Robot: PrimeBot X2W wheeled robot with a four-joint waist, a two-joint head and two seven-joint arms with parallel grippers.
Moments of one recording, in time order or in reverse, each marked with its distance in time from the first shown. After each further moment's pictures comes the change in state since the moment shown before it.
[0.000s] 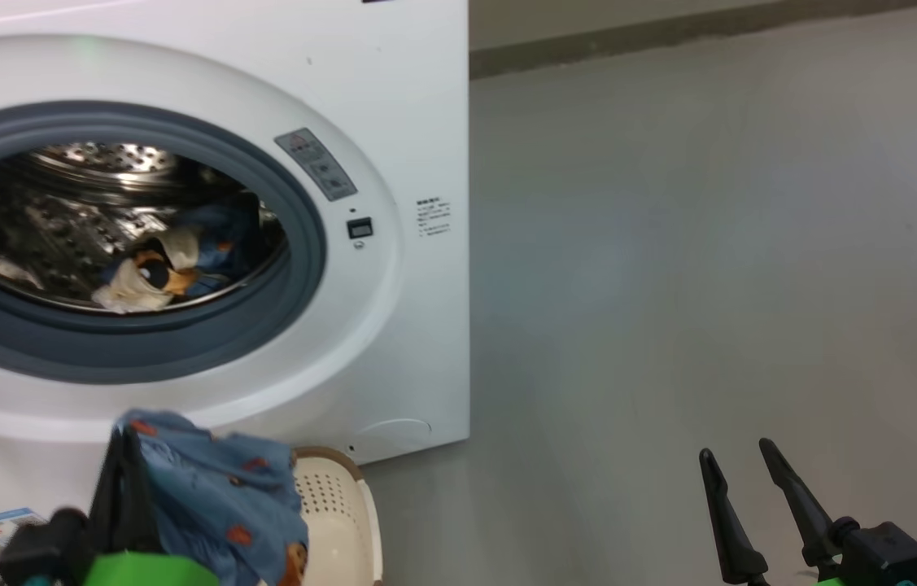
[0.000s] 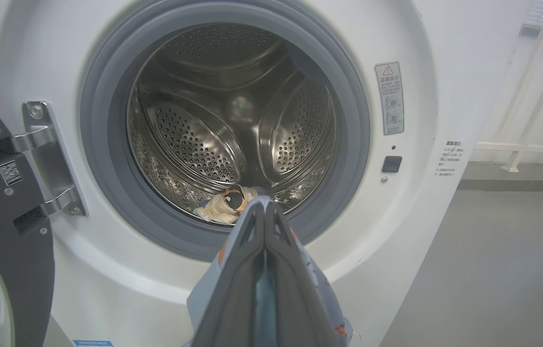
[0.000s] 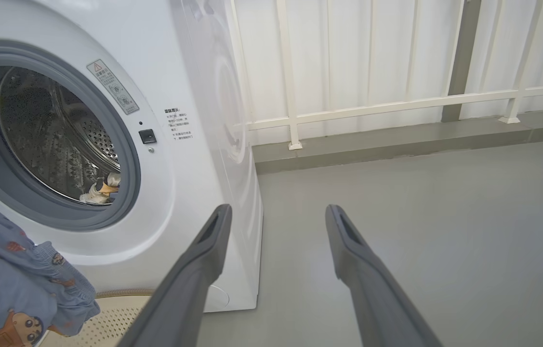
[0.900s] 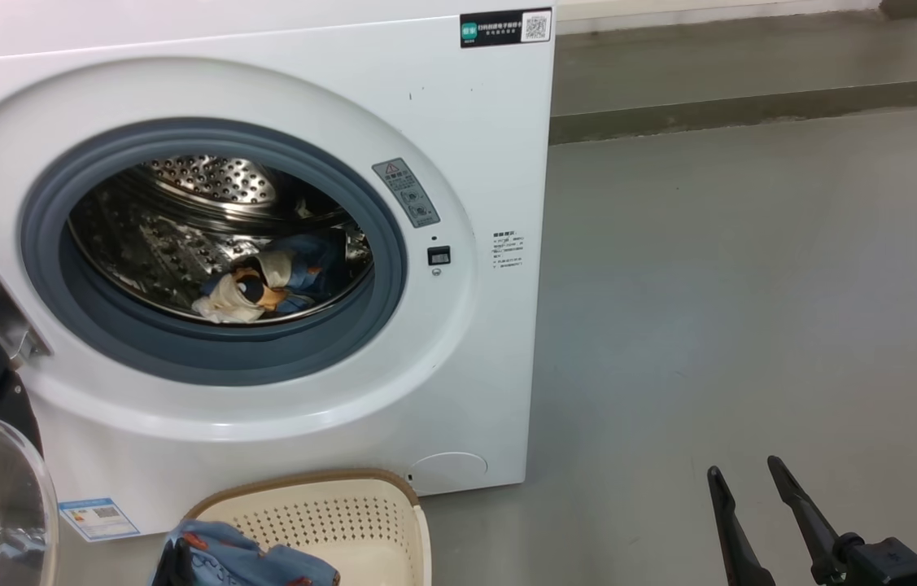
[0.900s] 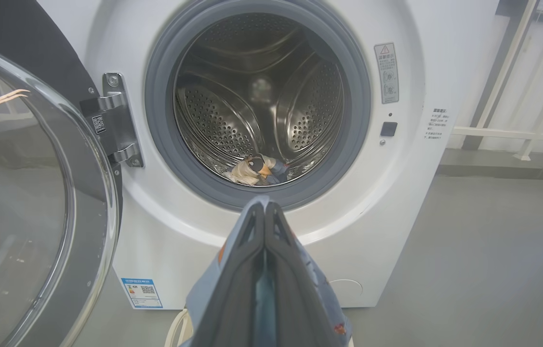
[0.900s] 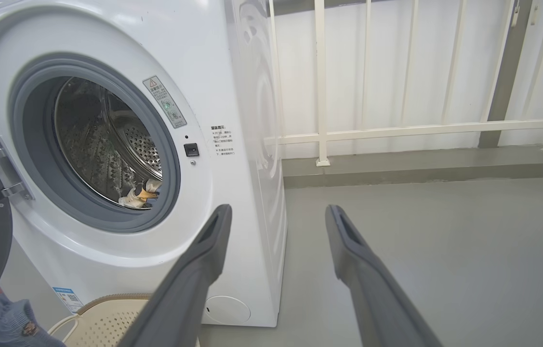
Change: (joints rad) left arm 0.238 -0.003 -0.066 -0.122 0.023 0.048 0.000; right arm 0.023 -0.003 -0.016 0.000 -0.018 0.000 0.000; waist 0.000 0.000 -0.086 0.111
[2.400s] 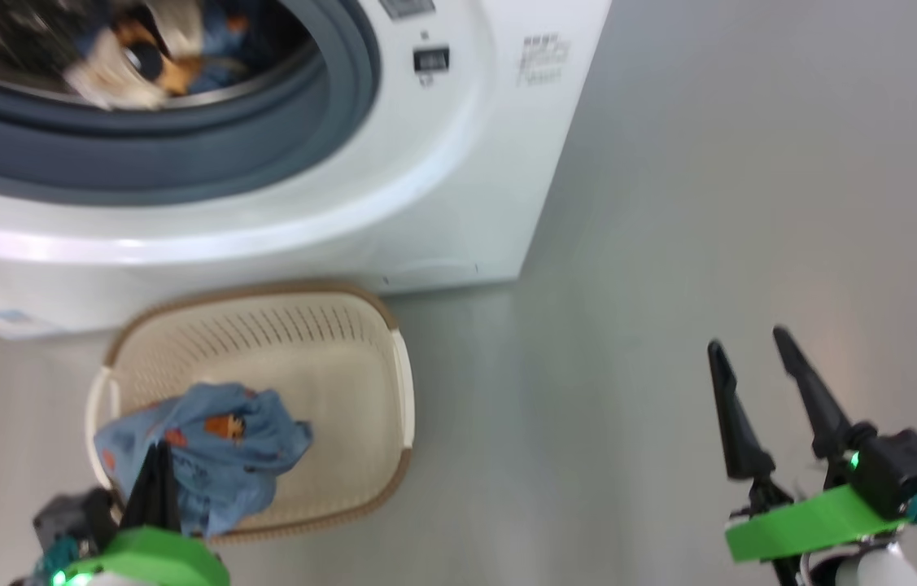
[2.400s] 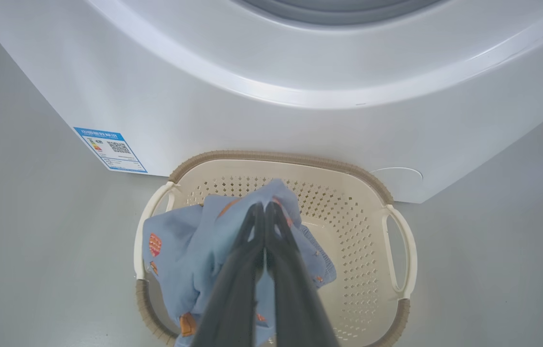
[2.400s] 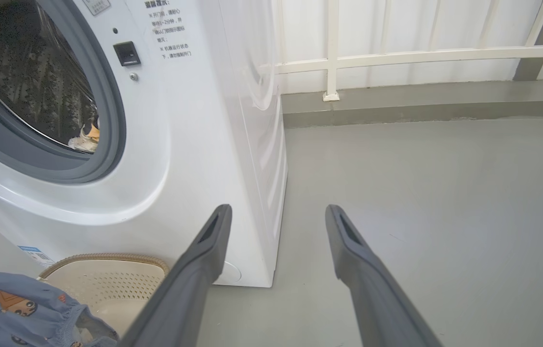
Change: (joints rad) left arm -0.475 -0.004 0.088 0.566 -0.077 -0.125 0.000; right arm -0.235 -0.013 -0.005 -0.028 -0.008 0.000 0.000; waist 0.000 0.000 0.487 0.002
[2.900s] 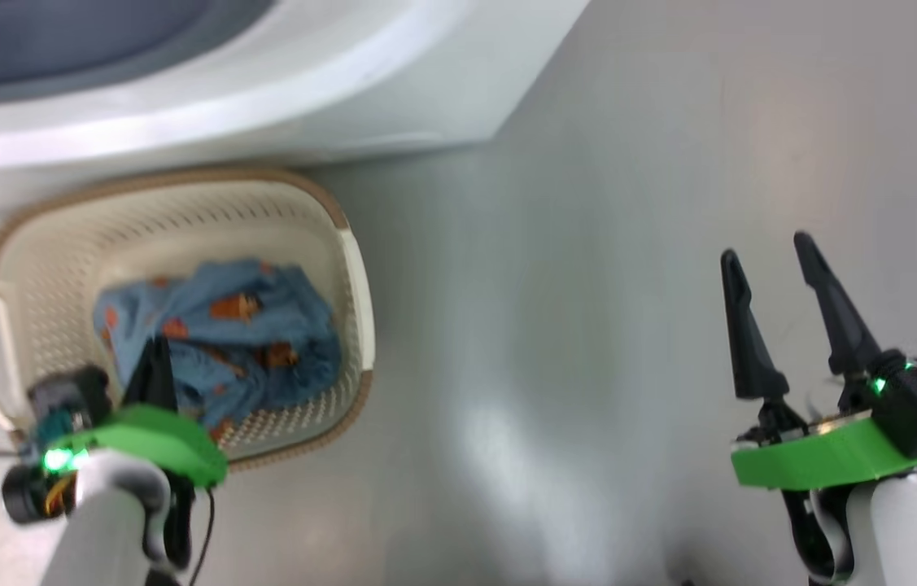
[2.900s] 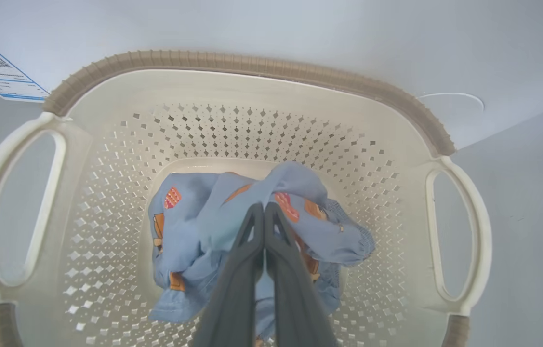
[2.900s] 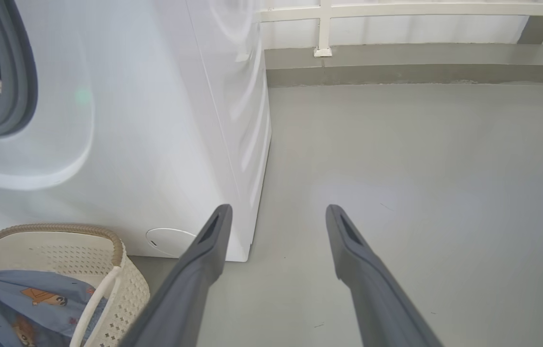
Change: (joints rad) left arm -0.291 0.033 -0.077 0.228 -0.069 0.009 0.000; right arm -0.120 -0.002 -0.005 -0.050 -0.027 0.000 0.000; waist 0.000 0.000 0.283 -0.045
